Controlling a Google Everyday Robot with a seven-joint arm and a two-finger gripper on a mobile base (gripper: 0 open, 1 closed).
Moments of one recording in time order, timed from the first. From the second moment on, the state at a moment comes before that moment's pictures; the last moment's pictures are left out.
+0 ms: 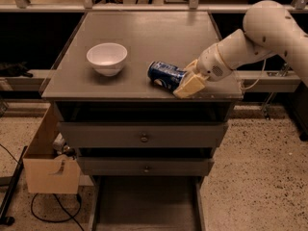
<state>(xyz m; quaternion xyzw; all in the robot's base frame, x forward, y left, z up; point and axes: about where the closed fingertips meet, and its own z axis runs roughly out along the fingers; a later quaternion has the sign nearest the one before) 0.621 -0.089 0.827 -0.58 0.72 0.23 0.30</state>
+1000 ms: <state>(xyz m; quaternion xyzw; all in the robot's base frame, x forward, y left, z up) 0.621 -0.108 0.867 -0.59 0.72 0.22 0.29</state>
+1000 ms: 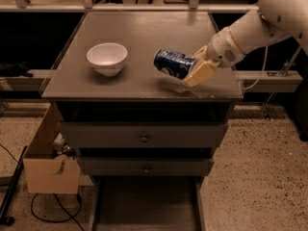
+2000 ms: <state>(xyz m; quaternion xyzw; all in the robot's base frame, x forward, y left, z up) 0.480 -0.150 0.893 -0.59 0.71 0.21 0.32</state>
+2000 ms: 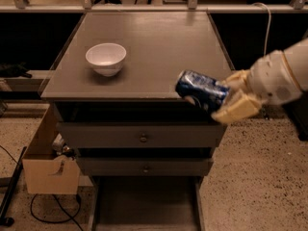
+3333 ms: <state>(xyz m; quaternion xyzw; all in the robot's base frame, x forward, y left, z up) 0.371 -0.149 0.786 -0.54 0.75 0.25 0.28</state>
